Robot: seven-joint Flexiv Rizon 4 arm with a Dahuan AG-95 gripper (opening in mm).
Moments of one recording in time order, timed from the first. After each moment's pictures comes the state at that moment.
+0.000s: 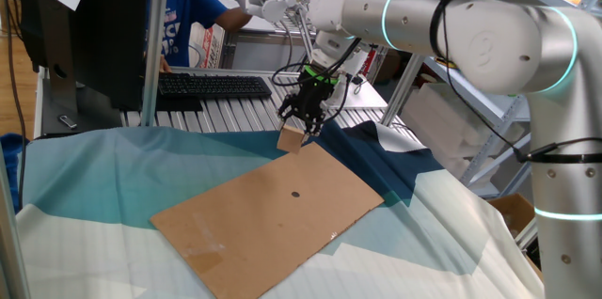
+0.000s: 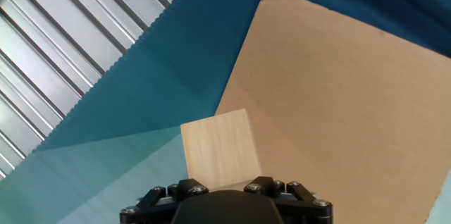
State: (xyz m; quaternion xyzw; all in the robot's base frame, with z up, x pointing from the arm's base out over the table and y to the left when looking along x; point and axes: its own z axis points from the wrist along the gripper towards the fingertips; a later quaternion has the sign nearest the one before) arm 0.763 -0.019 0.131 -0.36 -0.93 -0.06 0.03
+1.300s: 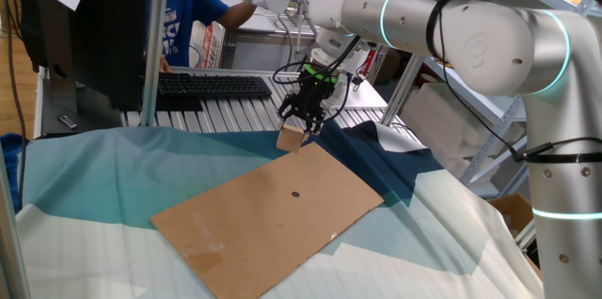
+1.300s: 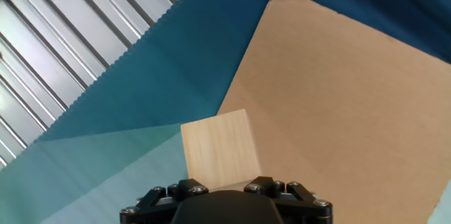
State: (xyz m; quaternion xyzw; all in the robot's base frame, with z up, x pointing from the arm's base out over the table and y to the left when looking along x) arm 0.761 -0.020 0.131 -0.33 -0.94 -0.07 0.03
